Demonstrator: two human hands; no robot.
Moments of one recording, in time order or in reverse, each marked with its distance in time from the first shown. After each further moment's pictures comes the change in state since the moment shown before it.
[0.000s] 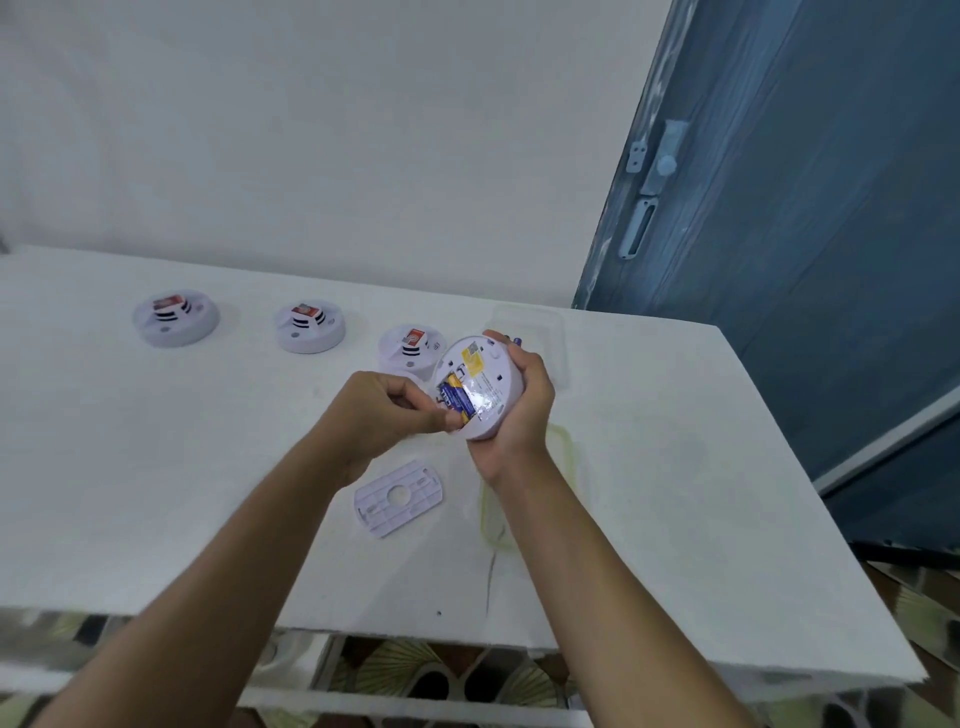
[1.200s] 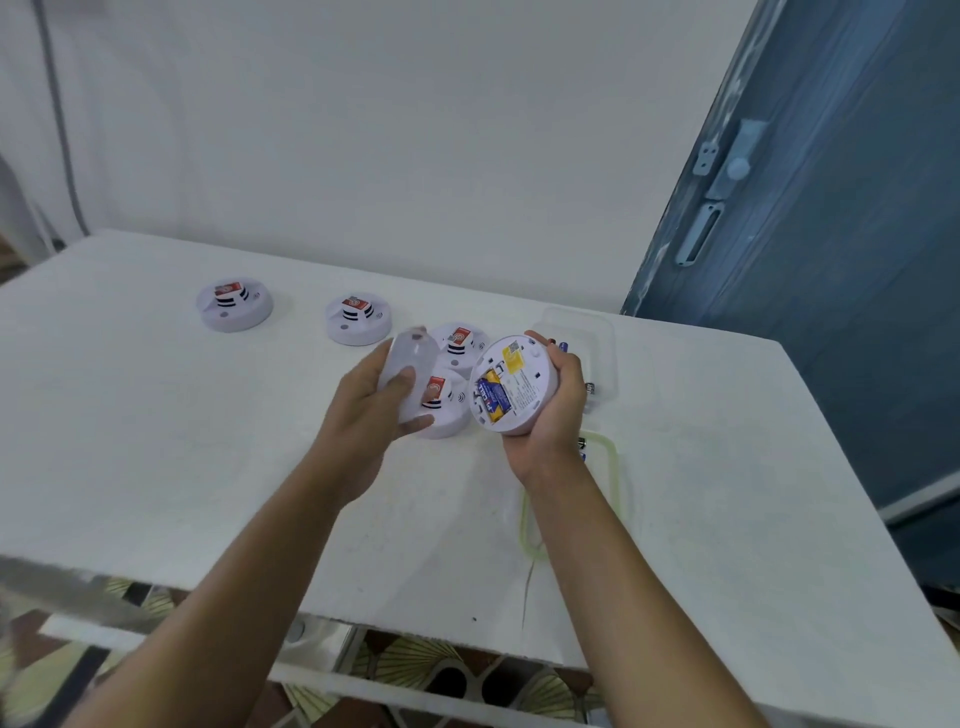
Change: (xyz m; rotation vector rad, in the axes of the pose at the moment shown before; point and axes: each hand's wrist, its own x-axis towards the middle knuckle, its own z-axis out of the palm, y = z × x) left_hand -0.018 -0.010 -0.024 -0.280 0.212 0.149; right_hand 0.015 0.011 0.008 0.017 0.023 0.026
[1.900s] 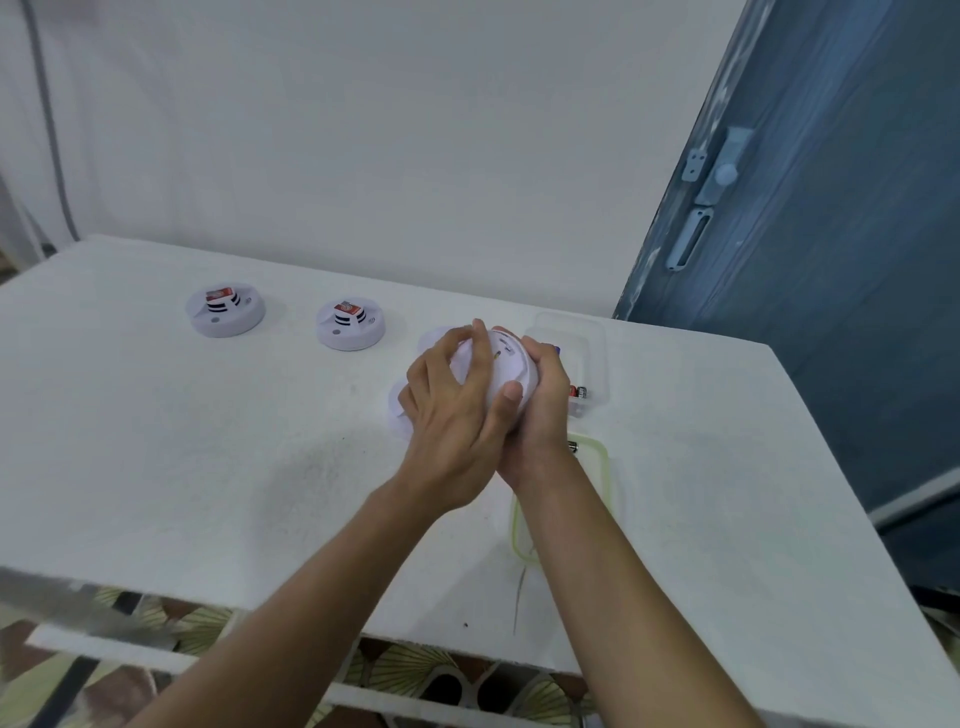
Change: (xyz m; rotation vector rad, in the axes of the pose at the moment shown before) left_hand -0.008 -0.016 0.071 0.843 0.072 0.406; right_hand -0.007 -0.006 0.008 -0.034 -0.169 0.202
